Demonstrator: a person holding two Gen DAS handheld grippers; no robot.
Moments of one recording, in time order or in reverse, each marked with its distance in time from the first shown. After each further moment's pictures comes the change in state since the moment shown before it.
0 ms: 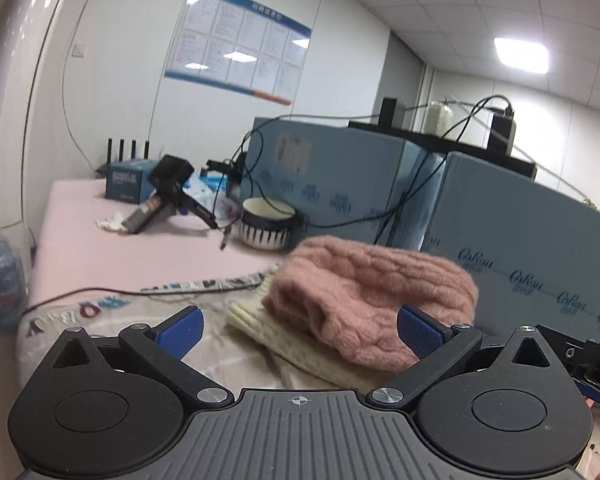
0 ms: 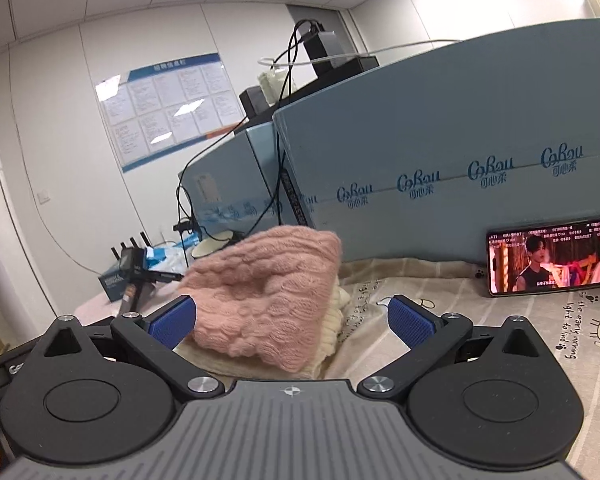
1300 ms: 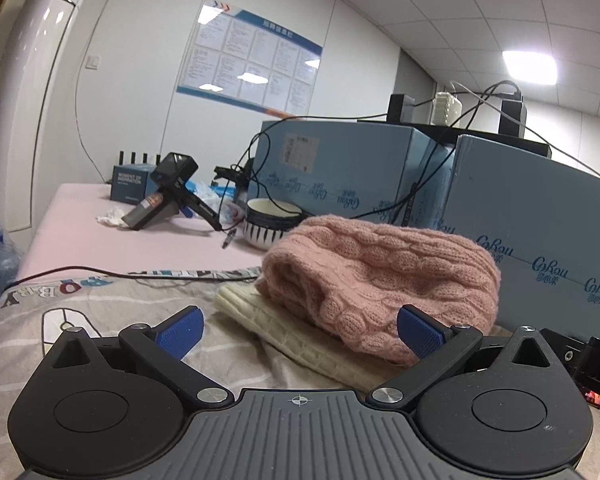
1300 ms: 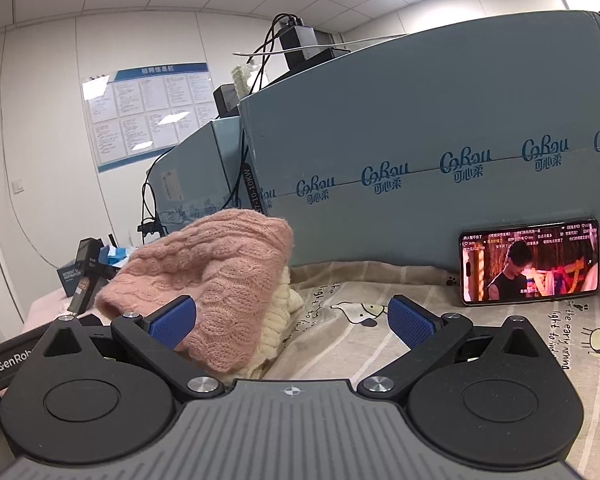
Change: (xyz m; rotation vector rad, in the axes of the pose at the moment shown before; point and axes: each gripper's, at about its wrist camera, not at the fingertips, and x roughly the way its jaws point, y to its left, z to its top) left arm 0.023 -0.016 -0.043 -0.002 -0.094 0.052; right arm 0.032 -0.027 -0.033 -0.074 -0.070 -0.078
